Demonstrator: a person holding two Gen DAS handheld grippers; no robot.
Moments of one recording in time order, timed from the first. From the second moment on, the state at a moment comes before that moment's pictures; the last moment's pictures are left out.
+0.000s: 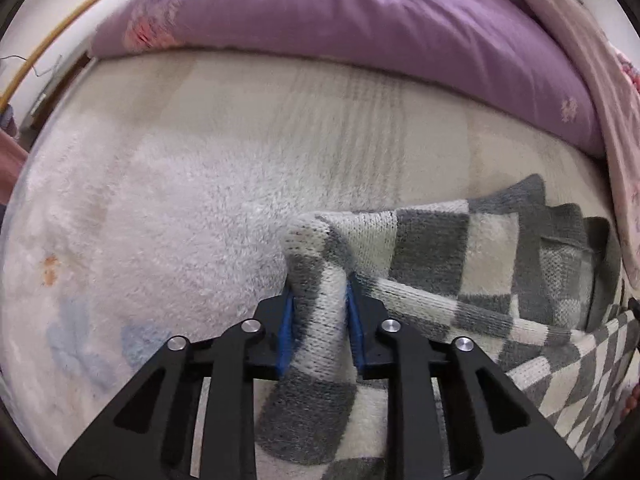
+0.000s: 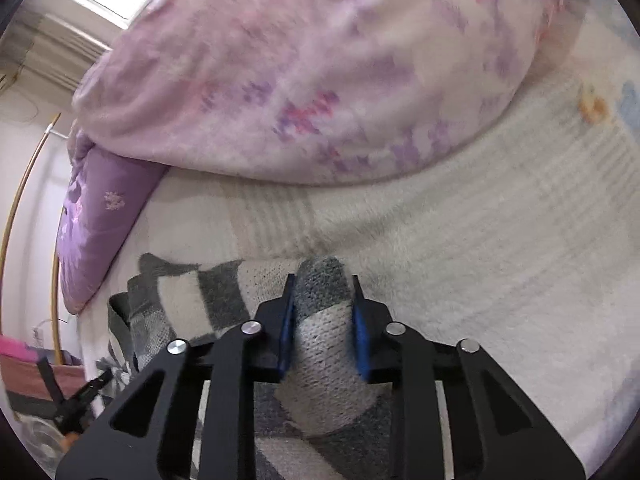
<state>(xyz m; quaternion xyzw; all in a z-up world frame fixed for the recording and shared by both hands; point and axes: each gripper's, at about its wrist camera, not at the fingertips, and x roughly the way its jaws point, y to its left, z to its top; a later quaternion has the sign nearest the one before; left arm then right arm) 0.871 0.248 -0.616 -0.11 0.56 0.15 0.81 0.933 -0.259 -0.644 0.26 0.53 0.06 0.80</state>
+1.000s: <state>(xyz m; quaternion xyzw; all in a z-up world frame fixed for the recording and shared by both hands) 0.586 0.205 -0.484 -0.22 0.42 0.17 0.86 0.689 -0.298 -0.528 0.25 0.42 0.05 0.87</state>
